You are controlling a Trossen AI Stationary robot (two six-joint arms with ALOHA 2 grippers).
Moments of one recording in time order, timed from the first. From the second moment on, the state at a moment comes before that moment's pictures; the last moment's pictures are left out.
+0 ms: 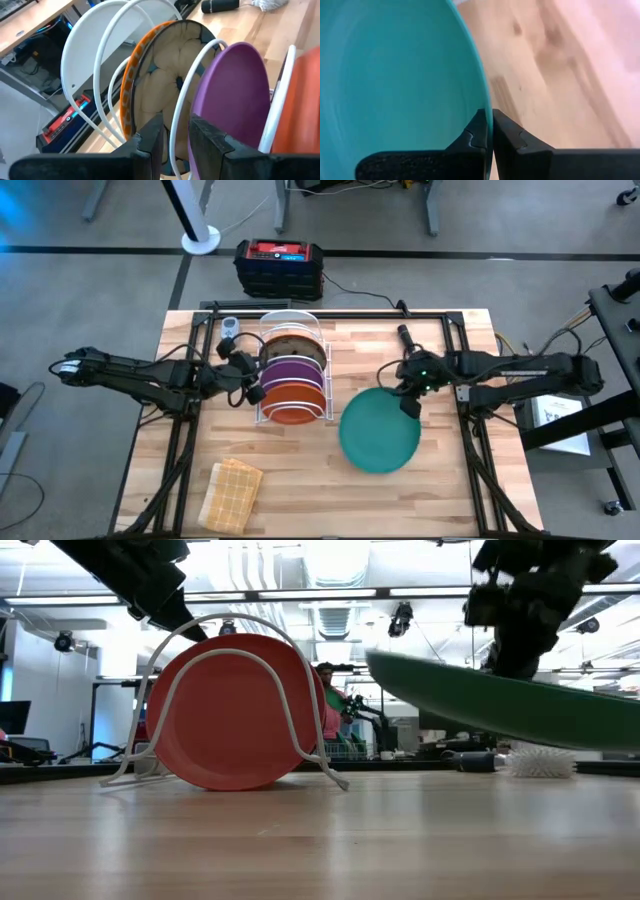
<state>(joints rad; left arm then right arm) -0.09 0.93 0.72 -0.49 -0.74 -0.19 -0.13 1.06 0.65 -0.60 -0.11 0.25</state>
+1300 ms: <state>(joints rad) -0.09 0.93 0.72 -0.45 -0.75 -0.15 -0.13 0.89 0.67 0.06 0.23 -0.10</state>
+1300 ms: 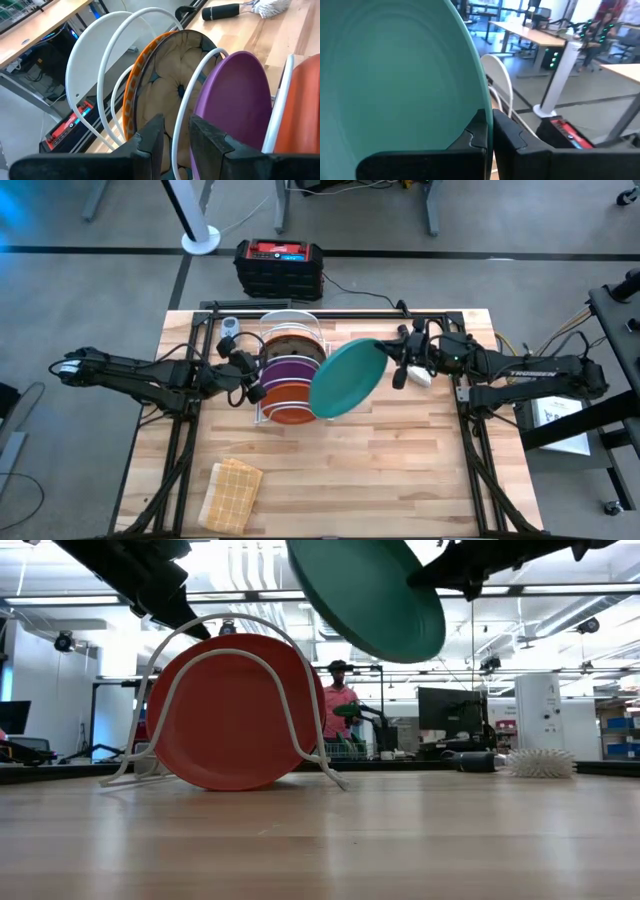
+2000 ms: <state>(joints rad) -0.09 0.93 0.72 -0.45 -0.75 -0.15 -0.14 0.92 0.67 0.17 0.32 -0.14</state>
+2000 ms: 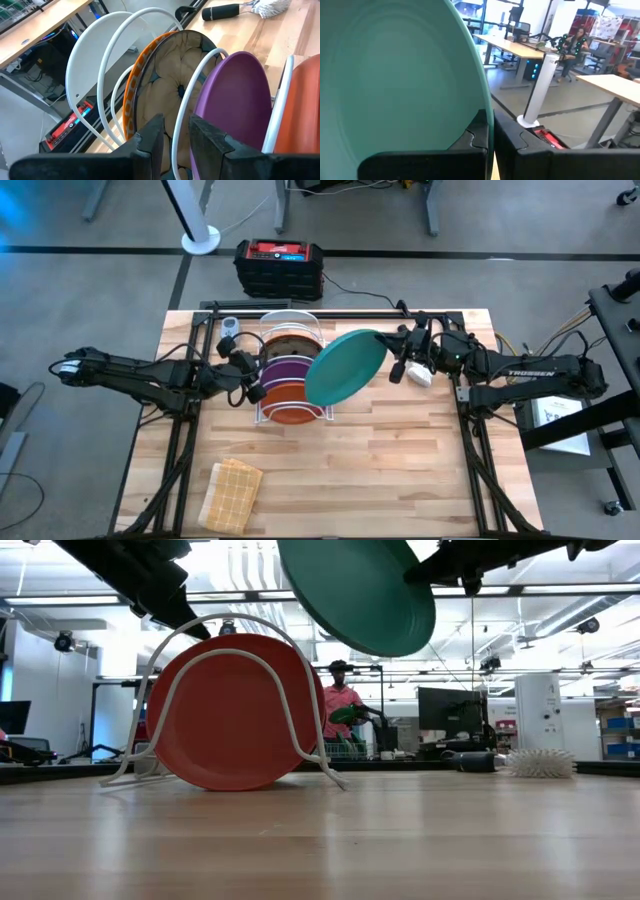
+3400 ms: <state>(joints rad) -0.09 0.93 0.72 -0.45 -0.75 -0.14 -0.14 1.08 0.60 0.72 0.79 -0.36</state>
